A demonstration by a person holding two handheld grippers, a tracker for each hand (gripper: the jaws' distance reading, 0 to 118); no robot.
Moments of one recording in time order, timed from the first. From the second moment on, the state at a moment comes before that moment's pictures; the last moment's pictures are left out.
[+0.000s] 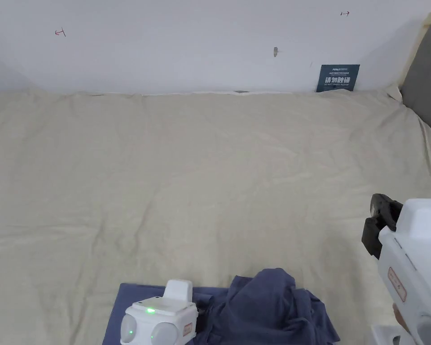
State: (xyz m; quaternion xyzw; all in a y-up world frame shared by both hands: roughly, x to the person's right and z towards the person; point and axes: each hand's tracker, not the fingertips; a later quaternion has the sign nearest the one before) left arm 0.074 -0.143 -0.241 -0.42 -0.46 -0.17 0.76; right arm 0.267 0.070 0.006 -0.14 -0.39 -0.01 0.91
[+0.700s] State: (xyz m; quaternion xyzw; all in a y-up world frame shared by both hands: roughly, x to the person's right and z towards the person) left arm -0.067 -0.061 -0.355 -0.48 -0.44 0.06 0.75; right arm 0.253 0.073 -0.012 -0.14 -0.37 -0.01 0.92
